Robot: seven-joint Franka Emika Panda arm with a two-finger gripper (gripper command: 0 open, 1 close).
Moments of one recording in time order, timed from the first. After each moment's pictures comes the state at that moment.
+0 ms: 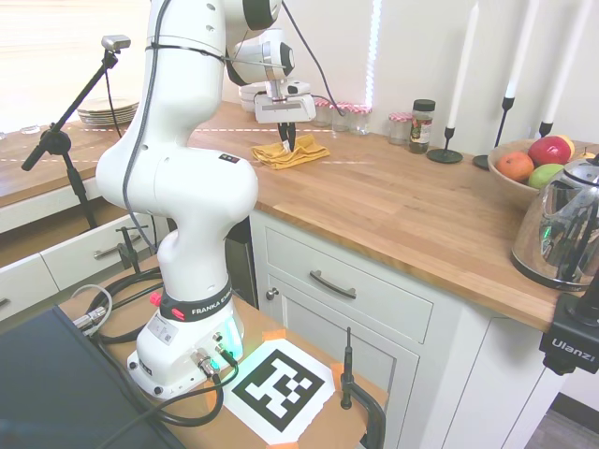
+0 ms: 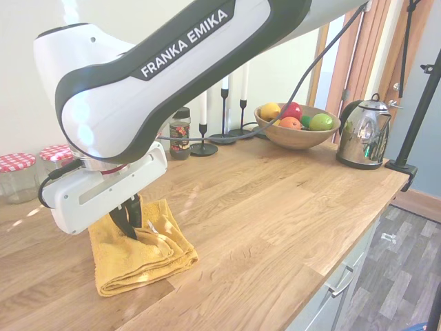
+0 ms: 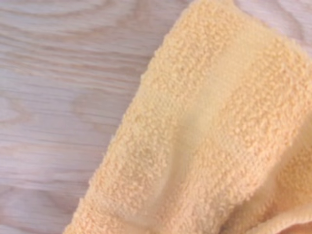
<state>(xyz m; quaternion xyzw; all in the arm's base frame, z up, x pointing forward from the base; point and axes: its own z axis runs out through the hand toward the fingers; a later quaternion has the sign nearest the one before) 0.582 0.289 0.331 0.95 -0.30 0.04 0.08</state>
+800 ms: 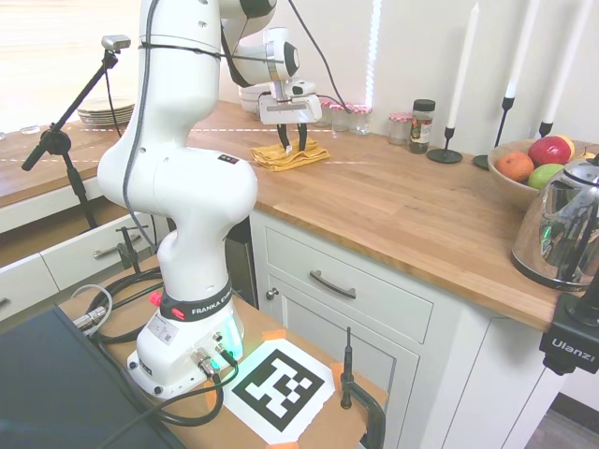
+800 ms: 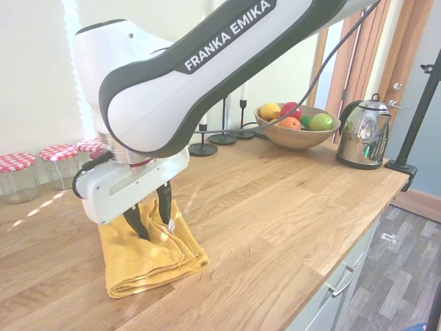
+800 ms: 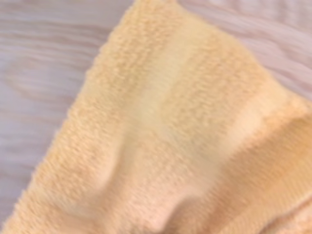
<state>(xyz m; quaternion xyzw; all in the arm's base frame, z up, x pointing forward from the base) 0.559 0.247 0.340 0.94 -0.32 0.05 0.08</state>
